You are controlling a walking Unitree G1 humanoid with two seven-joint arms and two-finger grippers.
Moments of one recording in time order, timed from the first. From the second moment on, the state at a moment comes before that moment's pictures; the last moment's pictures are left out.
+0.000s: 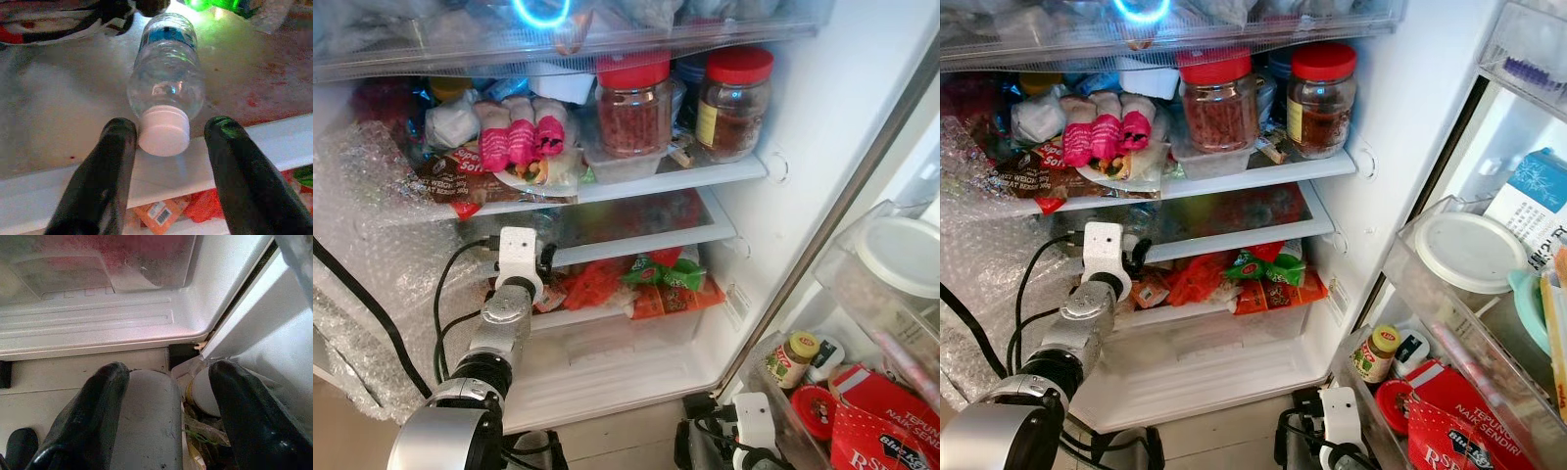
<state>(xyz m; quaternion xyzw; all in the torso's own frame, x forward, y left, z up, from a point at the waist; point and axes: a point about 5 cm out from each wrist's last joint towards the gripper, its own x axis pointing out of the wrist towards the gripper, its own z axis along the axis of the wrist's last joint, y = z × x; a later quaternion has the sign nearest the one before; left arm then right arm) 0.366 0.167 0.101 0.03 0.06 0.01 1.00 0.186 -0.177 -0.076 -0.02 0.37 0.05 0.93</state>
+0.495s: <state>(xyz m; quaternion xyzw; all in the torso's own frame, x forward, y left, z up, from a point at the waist) 0.362 0.169 0.123 0.04 -0.06 0.01 1.00 0.186 -0.177 -0.076 -0.02 0.37 0.04 0.93</state>
